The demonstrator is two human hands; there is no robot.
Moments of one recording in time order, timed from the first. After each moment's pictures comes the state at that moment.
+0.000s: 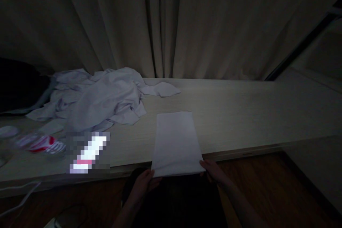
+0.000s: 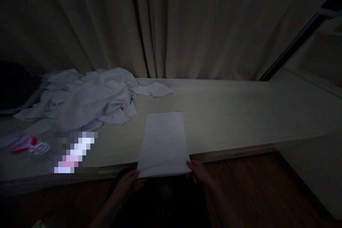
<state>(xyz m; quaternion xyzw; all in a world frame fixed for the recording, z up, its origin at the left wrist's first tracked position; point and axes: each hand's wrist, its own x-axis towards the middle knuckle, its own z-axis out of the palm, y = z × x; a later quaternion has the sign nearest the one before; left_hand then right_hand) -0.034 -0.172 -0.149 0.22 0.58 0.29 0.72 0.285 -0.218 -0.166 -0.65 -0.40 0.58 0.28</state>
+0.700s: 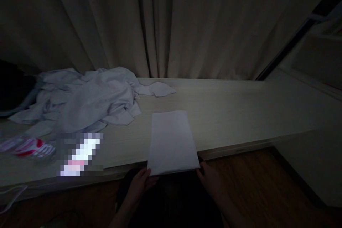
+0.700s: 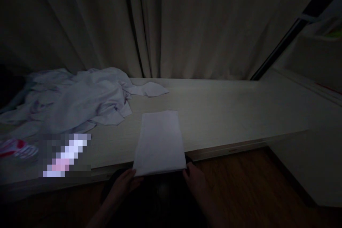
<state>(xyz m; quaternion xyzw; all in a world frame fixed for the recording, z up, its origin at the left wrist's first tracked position) -0.028 -0.172 -0.149 0.23 0.60 0.31 0.70 0.254 -0.254 -0.151 -0.79 -0.57 0.19 0.13</state>
